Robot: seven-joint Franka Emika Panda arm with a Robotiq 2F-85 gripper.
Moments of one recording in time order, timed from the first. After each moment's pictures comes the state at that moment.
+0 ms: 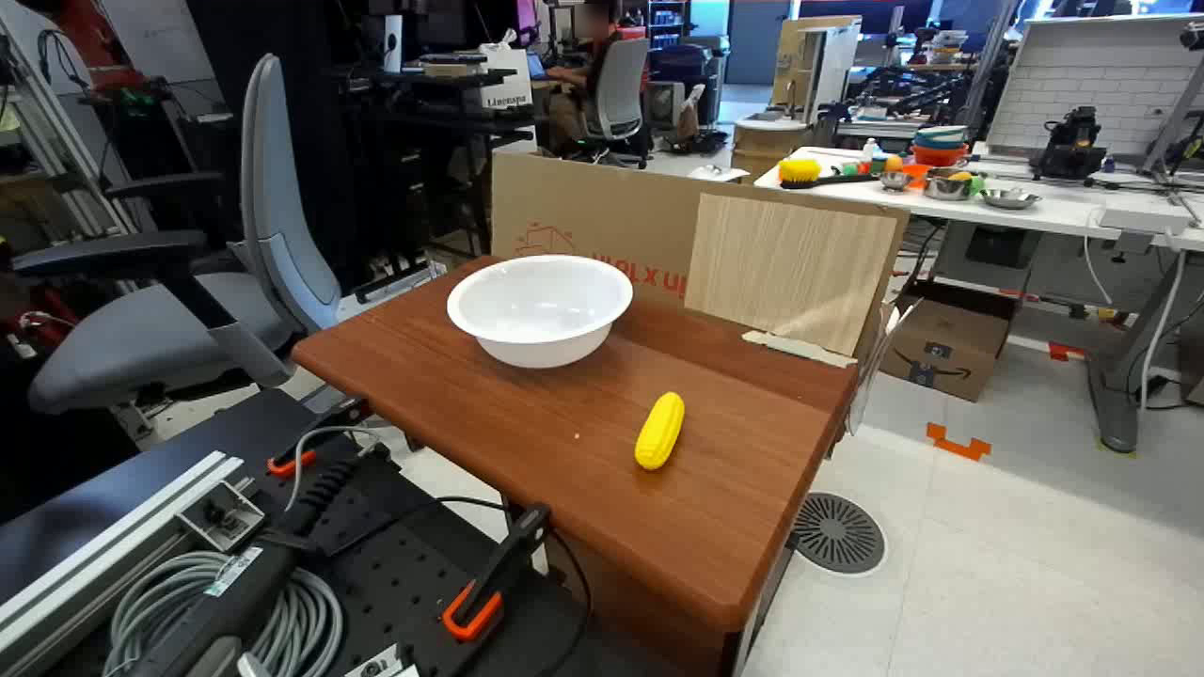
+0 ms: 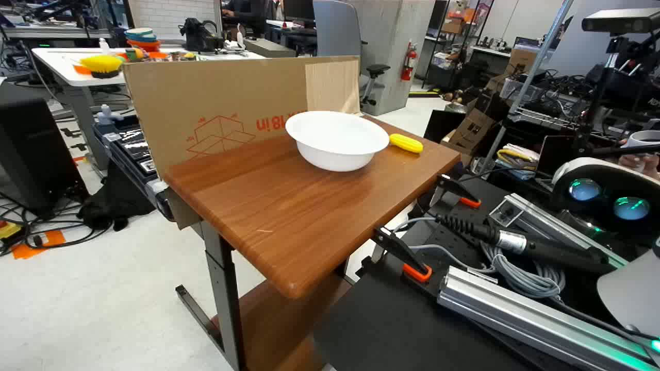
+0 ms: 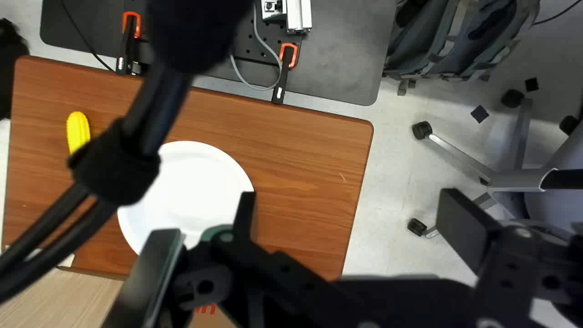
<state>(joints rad) 0.15 -0.20 0.19 -1.90 0.08 1.52 0.10</state>
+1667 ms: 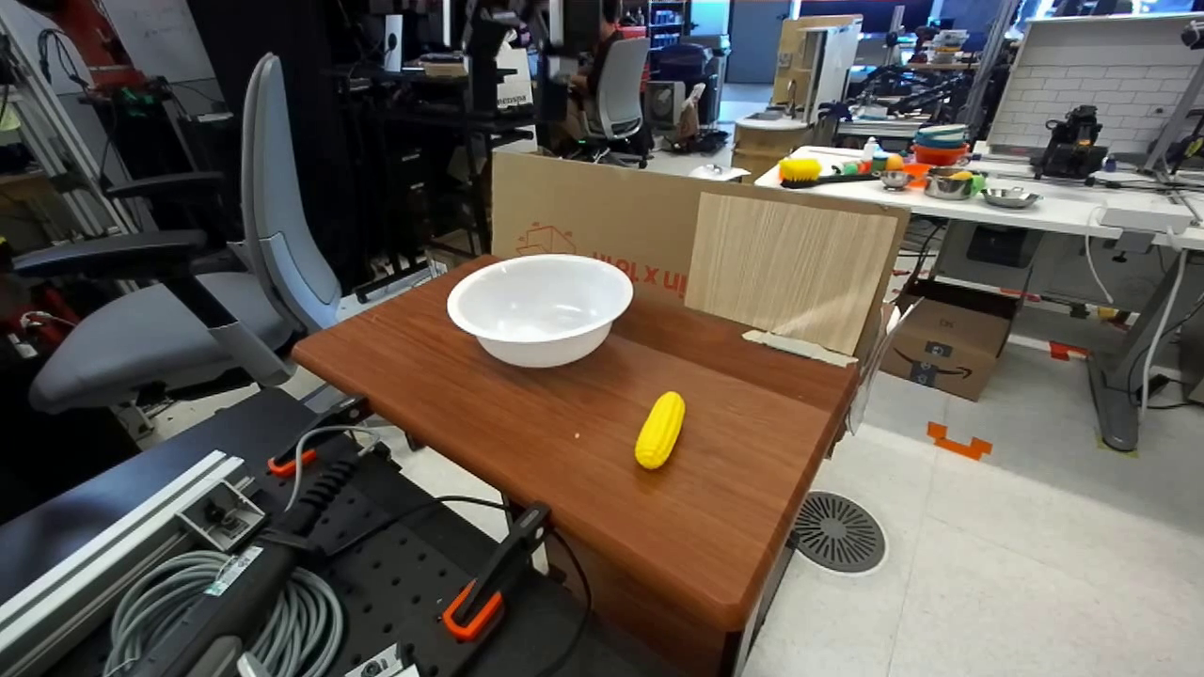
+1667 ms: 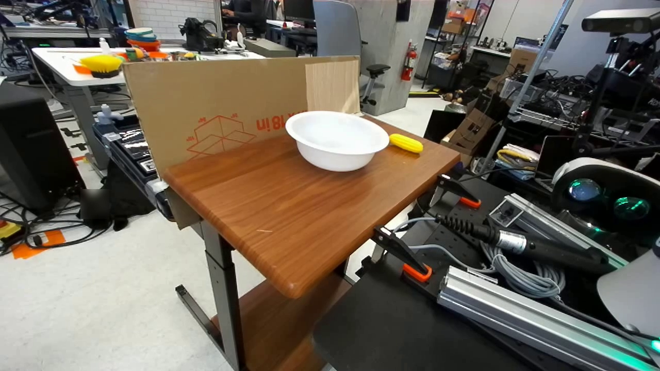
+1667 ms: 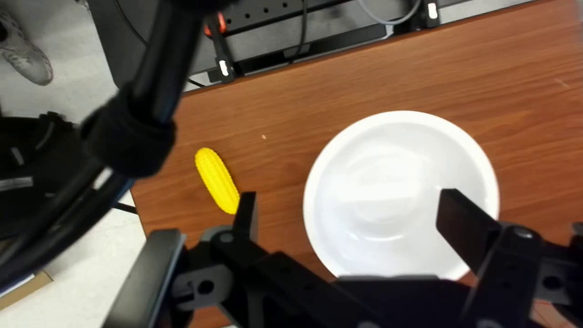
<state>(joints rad) -0.05 -0.09 -0.03 -2.17 -0.02 1.90 0.13</state>
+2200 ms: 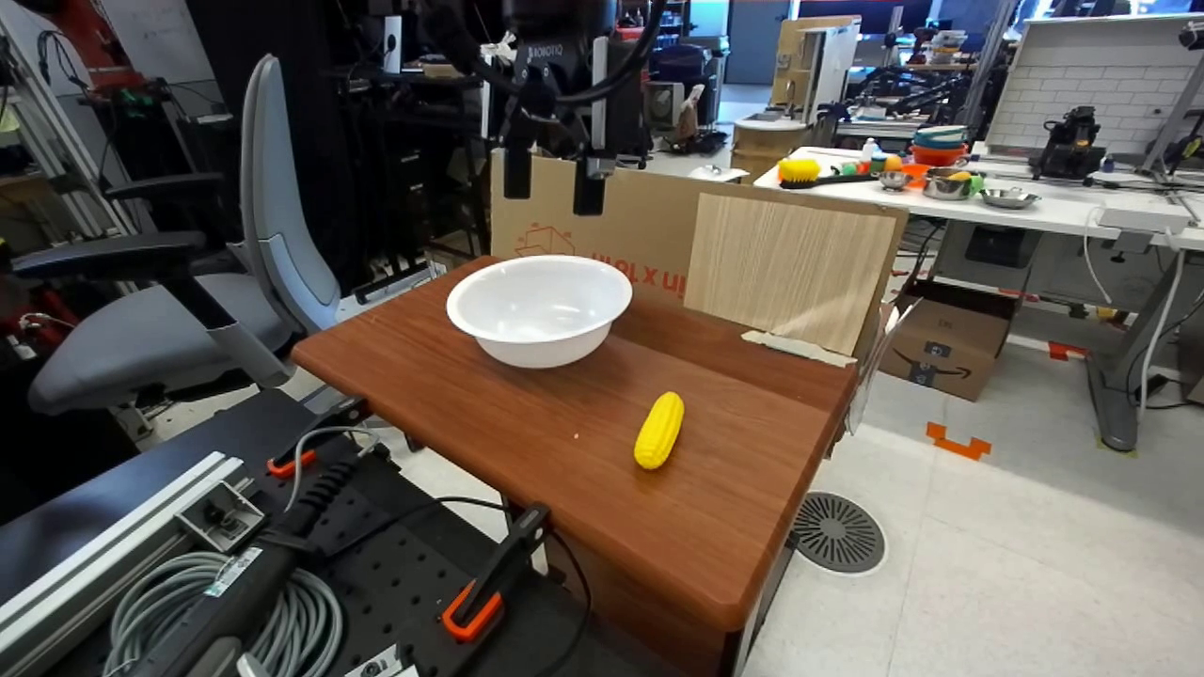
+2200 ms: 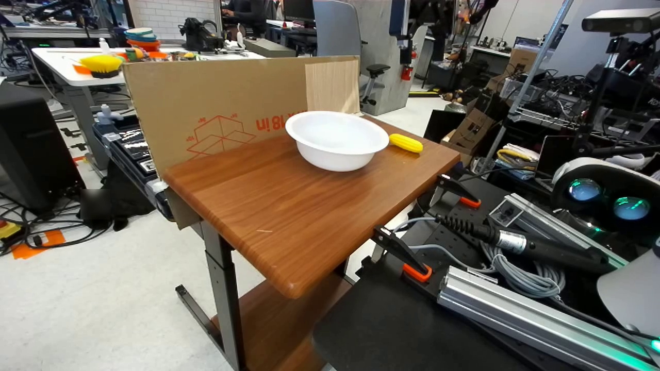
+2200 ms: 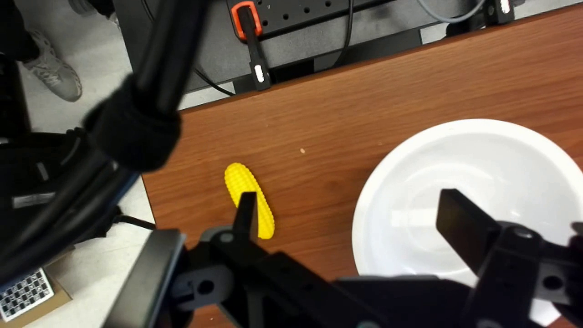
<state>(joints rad) -0.07 0.00 -0.05 -2.20 -0.08 1.97 0.13</state>
